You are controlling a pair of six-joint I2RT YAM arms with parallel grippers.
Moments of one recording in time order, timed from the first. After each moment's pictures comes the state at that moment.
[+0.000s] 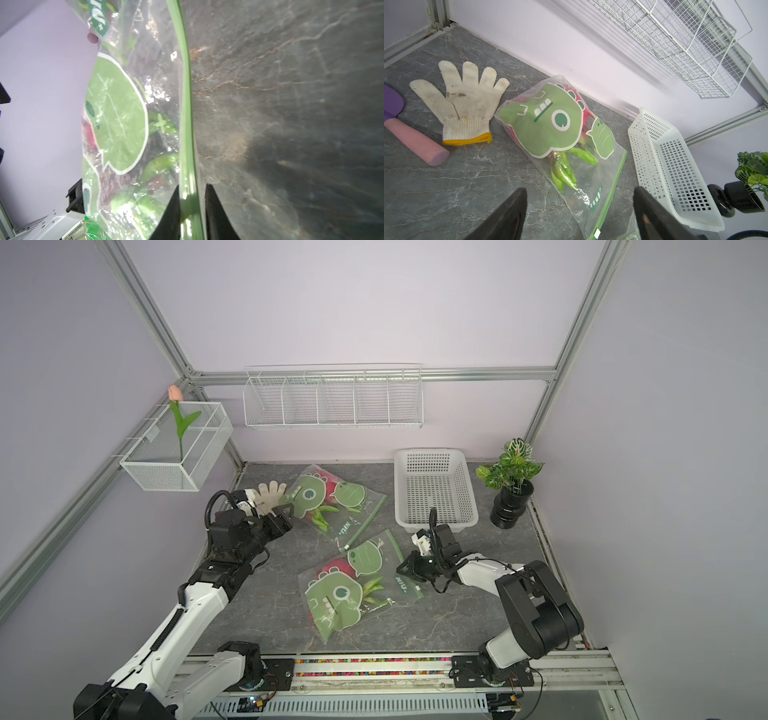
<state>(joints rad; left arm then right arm) -0.18 0.97 0.68 -0.05 0.09 -0.56 0.47 1.48 0.63 -0.07 -0.65 0.72</state>
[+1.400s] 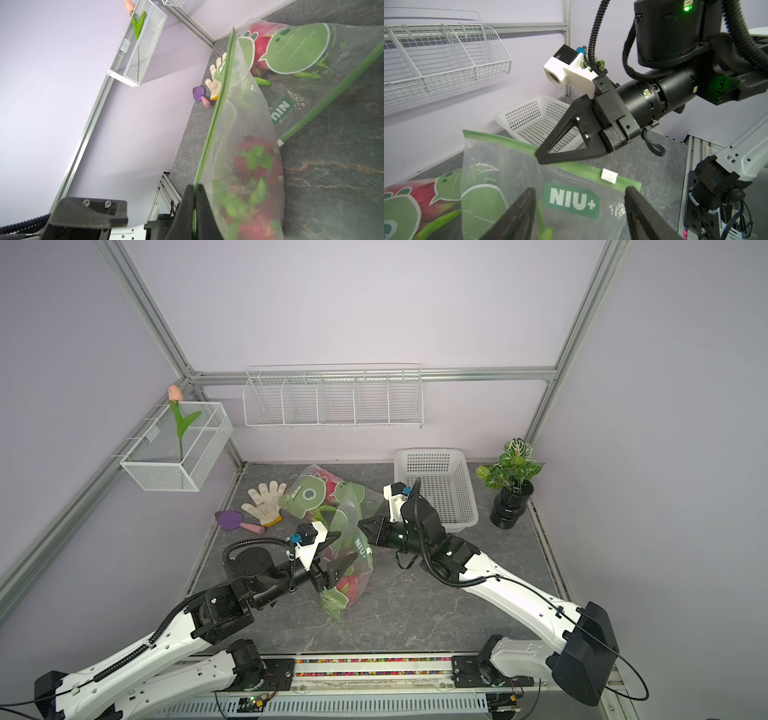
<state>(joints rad) -0.99 0.76 0.74 -0.08 0.01 -0.01 0.84 1.25 1.03 -0.08 -0.21 0.91</state>
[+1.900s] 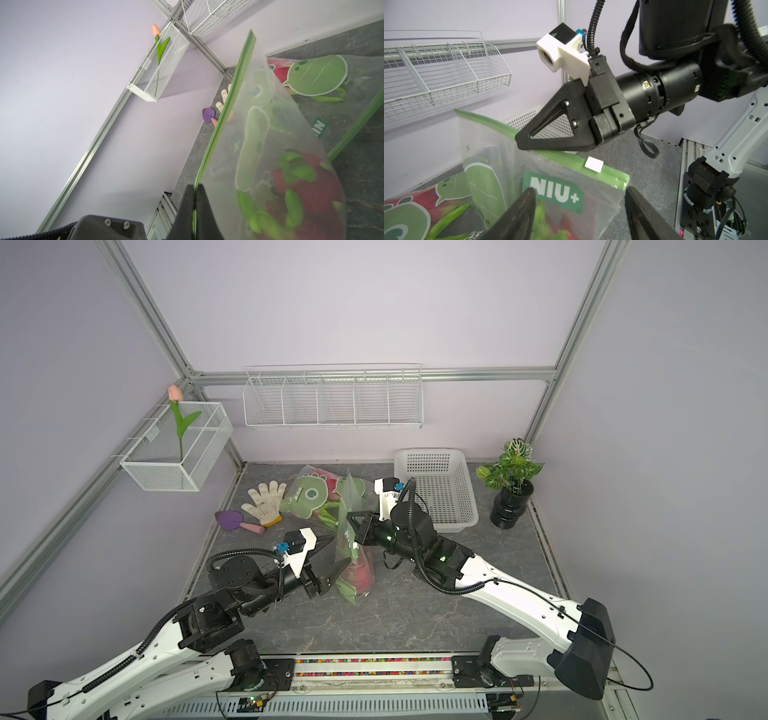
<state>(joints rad) -1.01 0.68 0.71 -0.08 0.00 0.01 0.96 1.26 1.09 -0.02 0.01 0.86</state>
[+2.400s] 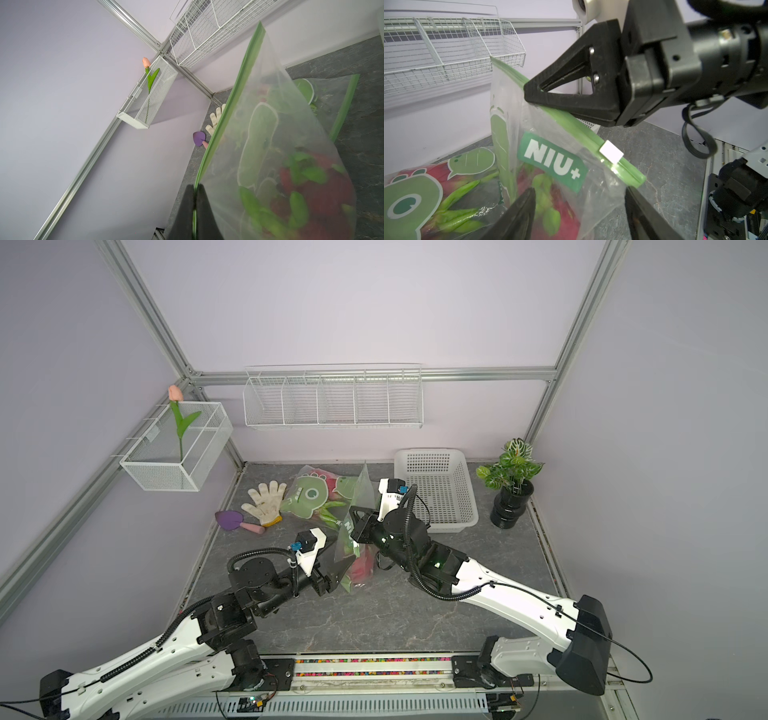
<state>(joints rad) -1.02 0.73 0.62 0.02 -0.11 -0.02 1.03 1.27 1.09 0.02 0.26 0.90</state>
